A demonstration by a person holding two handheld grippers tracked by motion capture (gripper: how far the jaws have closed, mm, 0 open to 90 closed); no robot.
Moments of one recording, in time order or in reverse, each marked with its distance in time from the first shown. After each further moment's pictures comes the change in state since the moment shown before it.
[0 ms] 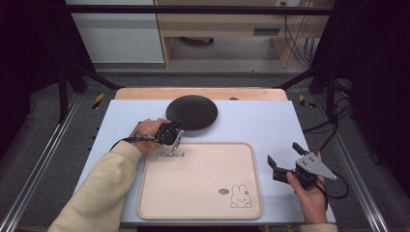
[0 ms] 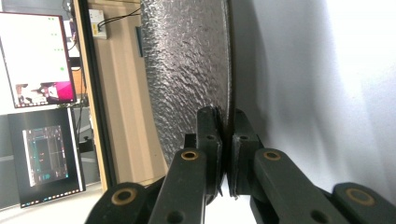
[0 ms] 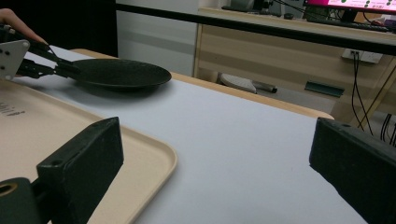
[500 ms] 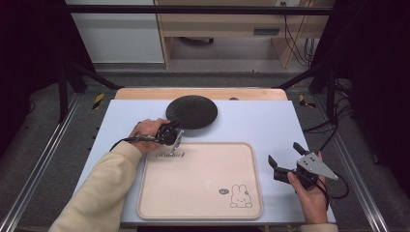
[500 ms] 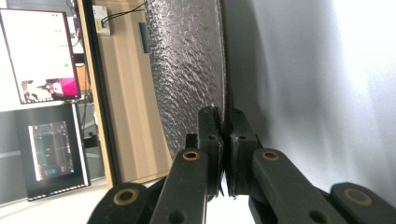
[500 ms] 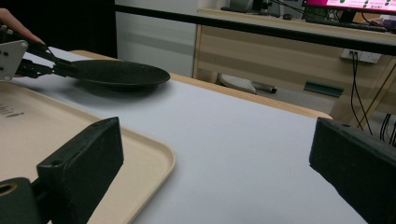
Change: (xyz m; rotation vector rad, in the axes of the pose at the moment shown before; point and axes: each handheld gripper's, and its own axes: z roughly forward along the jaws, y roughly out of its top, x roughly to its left) left arm 0.001 0.002 -0.002 0.011 0.005 -0.024; right arm -0.002 0.000 -0.001 -0.004 -0.003 0.004
